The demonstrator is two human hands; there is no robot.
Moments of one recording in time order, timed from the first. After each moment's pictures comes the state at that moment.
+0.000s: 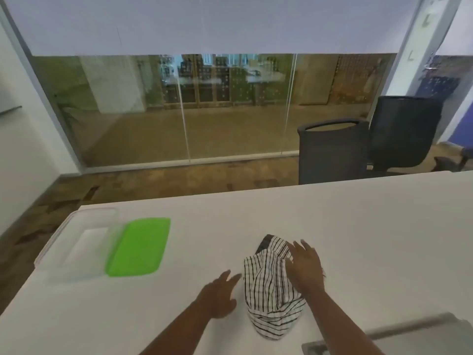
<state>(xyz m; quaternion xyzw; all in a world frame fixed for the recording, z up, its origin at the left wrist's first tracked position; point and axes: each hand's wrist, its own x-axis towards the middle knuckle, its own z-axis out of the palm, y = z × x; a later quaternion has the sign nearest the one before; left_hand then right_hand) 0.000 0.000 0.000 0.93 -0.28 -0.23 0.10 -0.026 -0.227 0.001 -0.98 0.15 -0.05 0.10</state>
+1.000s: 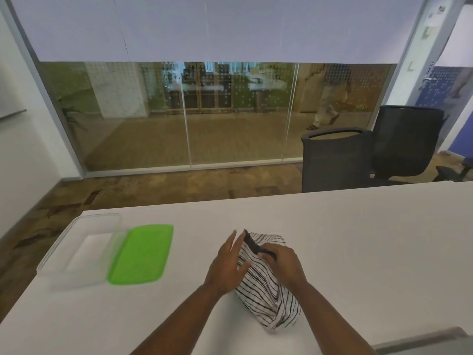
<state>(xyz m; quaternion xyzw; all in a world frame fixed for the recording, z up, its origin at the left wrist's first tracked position) 0.036 -0.022 0.050 0.91 -0.24 -0.06 0.33 0.003 -0.180 0.043 -0.92 0.06 -0.08 0.38</state>
